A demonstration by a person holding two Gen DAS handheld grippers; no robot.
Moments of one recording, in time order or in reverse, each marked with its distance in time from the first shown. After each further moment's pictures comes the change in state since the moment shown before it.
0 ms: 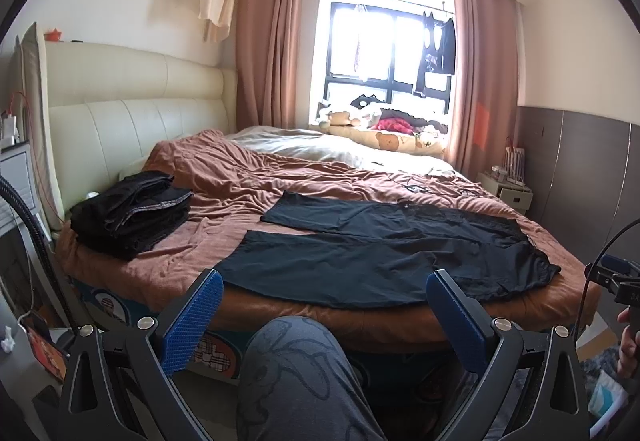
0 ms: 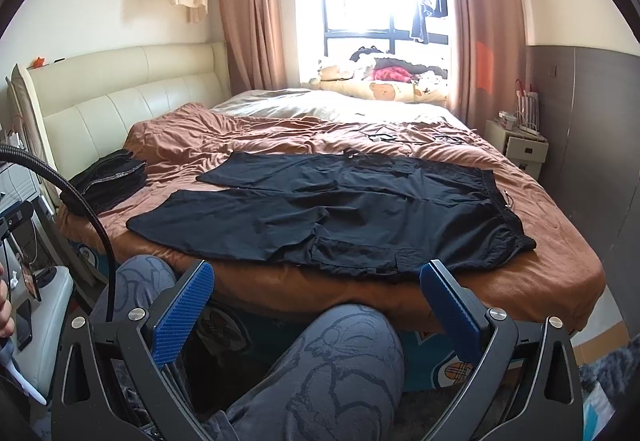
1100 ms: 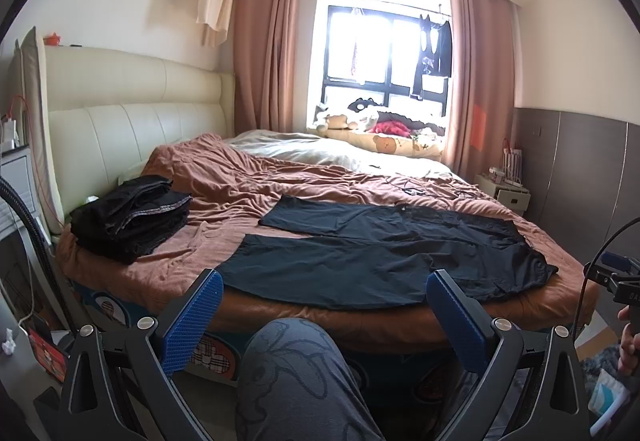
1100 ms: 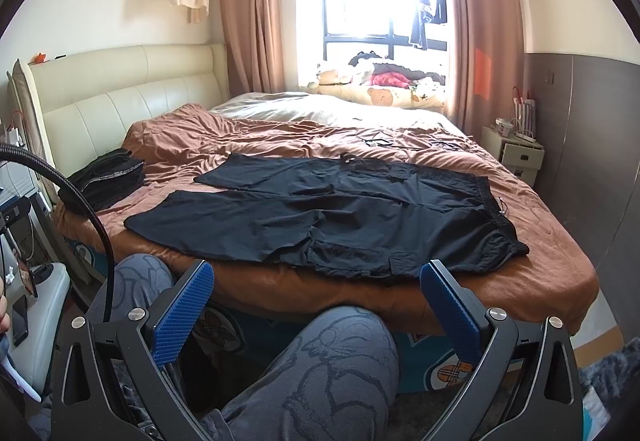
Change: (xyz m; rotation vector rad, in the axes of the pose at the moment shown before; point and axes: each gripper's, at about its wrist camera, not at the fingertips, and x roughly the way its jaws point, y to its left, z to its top) left arm -0.006 -0.002 0.000 0.007 -0.012 -0.006; right arm -0.007 -0.001 -0.003 -0.017 -0.013 -0.012
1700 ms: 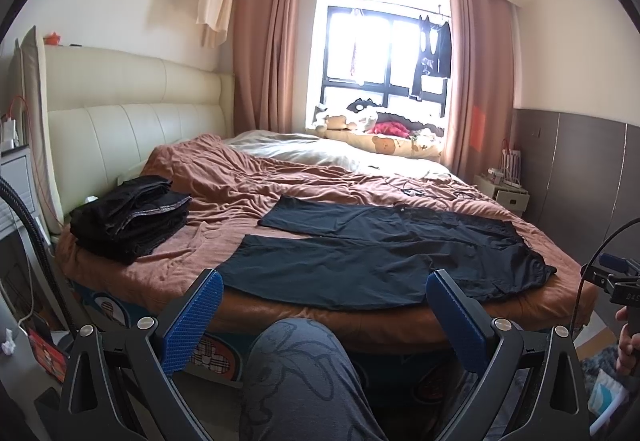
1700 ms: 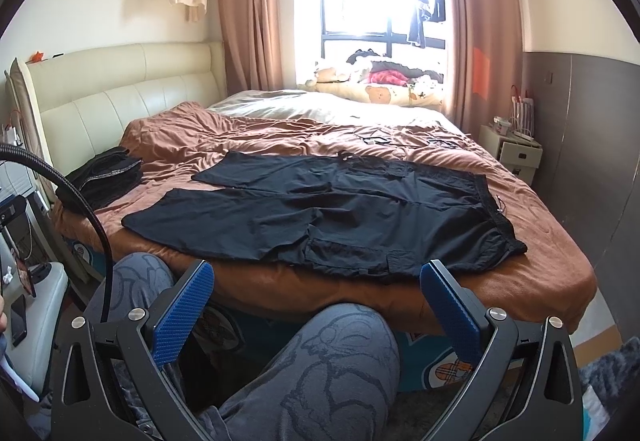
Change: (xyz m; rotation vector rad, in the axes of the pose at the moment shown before) left arm -0.001 0.000 0.003 0.002 0.000 -0.003; right arm 0.002 0.000 -0.001 0.000 0.006 -0.006
